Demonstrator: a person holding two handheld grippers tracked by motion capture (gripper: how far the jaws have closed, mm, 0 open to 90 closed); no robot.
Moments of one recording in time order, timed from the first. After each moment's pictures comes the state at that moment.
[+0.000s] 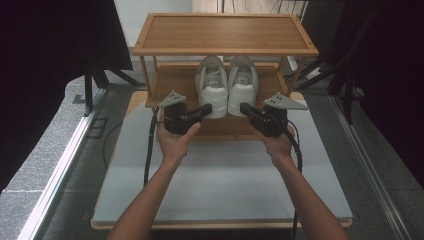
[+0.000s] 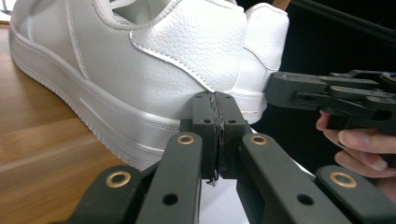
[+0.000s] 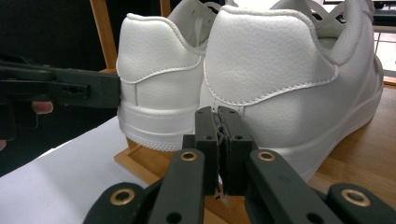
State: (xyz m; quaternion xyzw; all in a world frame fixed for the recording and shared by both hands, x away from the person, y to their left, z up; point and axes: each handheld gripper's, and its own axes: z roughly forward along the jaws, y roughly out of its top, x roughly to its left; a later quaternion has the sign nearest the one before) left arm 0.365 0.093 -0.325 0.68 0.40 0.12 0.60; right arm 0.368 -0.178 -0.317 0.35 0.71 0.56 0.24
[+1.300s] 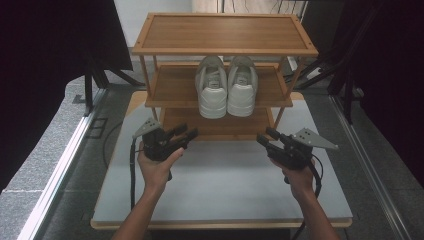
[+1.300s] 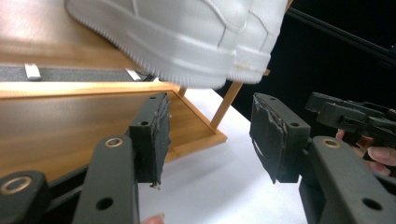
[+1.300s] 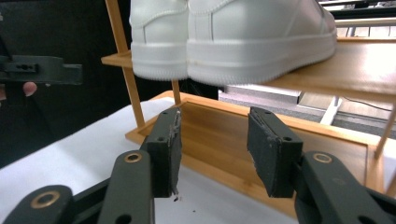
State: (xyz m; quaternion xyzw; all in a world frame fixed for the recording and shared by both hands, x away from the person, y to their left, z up) left arm 0.301 0.139 -0.365 0.65 0.44 0.11 0.62; right arm 0.303 -0.239 -0.364 0.36 0.68 0.59 0.23
